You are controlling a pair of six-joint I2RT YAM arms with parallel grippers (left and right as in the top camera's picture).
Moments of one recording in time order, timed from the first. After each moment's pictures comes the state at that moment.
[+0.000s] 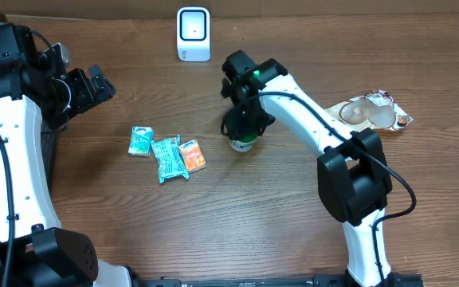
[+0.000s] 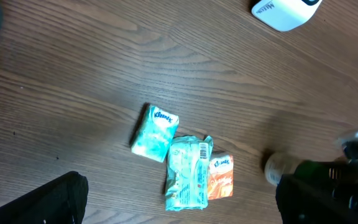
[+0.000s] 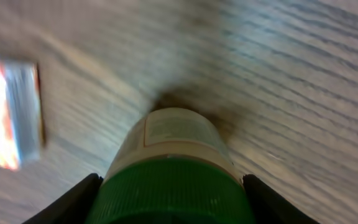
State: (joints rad) left arm 0.28 1.68 1.73 -1.23 0.31 -0.20; right arm 0.54 2.20 1.87 -1.12 -0.12 0.10
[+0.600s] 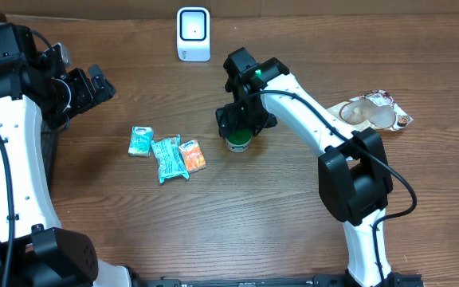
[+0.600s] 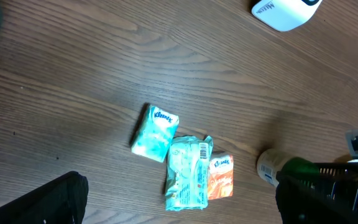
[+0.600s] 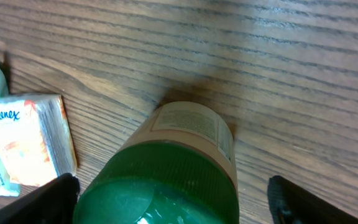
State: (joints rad) left arm 0.28 1.68 1.73 -1.23 0.31 -0.20; right arm 0.54 2.20 1.86 -1.11 -0.17 0.25
